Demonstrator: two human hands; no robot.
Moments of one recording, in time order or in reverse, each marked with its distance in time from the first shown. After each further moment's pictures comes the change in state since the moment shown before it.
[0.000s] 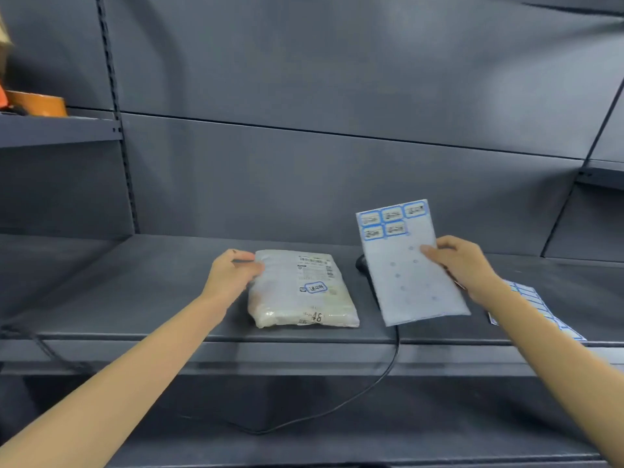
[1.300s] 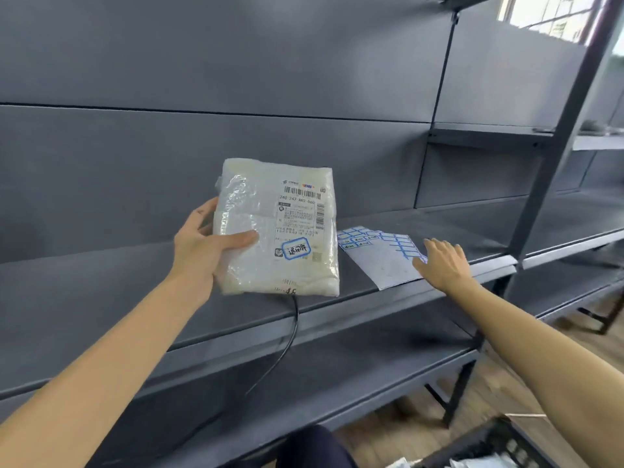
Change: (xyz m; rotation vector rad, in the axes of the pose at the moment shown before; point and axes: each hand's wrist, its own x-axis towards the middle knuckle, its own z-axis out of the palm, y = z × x) left_hand -0.047 0.063 0.110 -0.444 -0.364 0.087; right_hand -0.025 0.135 -0.140 -1.224 0.275 0.075
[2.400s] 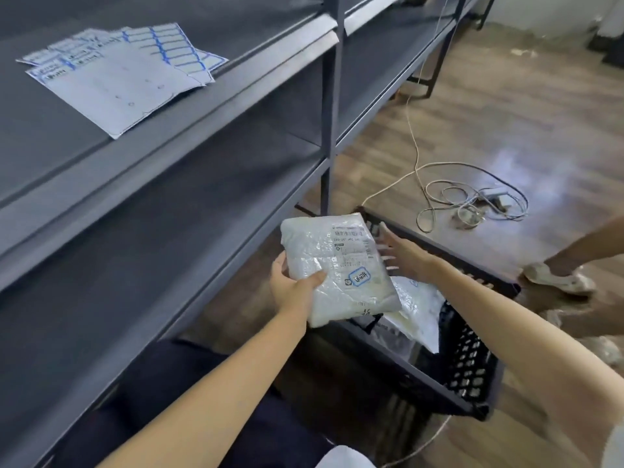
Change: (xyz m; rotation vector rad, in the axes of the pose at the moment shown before) left_hand -0.201 -0.357 0.233 0.274 -0.332 -0.718; right_hand -0.288 0.206 0.182 1.413 -0.685 0.954
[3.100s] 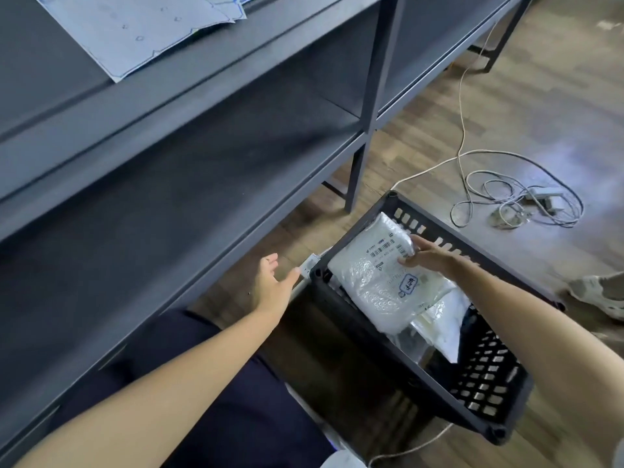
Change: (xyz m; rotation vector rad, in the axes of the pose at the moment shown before) left_hand 0.048 -0.035 -0.056 0.422 0.052 -0.030; right_hand 0.066 0.028 -0.025 -0.390 -0.045 0.060
